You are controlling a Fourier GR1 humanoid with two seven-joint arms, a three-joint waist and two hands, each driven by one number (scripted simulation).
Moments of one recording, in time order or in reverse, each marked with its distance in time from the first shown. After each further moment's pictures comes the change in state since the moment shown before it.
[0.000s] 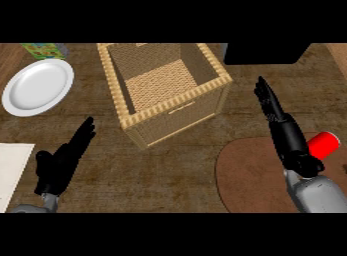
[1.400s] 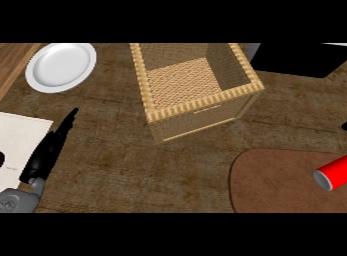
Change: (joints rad) left arm -0.100 0.127 -0.027 0.062 -0.218 0.097 0.171; right arm -0.363 -0.483 -0.096 0.716 0.253 0.197 1.152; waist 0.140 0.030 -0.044
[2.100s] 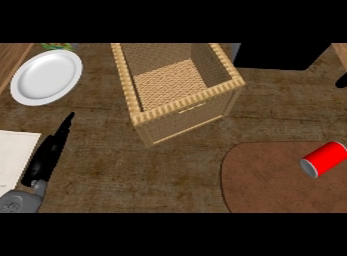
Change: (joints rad) left arm 0.010 -0.028 0.020 0.049 -0.018 0.039 0.031; right arm -0.450 0.031 0.060 0.196 -0.147 0.373 0.234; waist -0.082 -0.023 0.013
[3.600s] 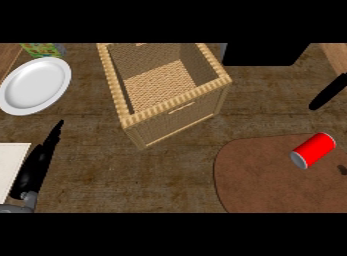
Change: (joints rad) left arm 0.095 -0.017 0.074 -0.073 -0.035 -0.010 0.017; right arm 0.095 0.116 0.038 0.049 0.072 -0.051 -0.038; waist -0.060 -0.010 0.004
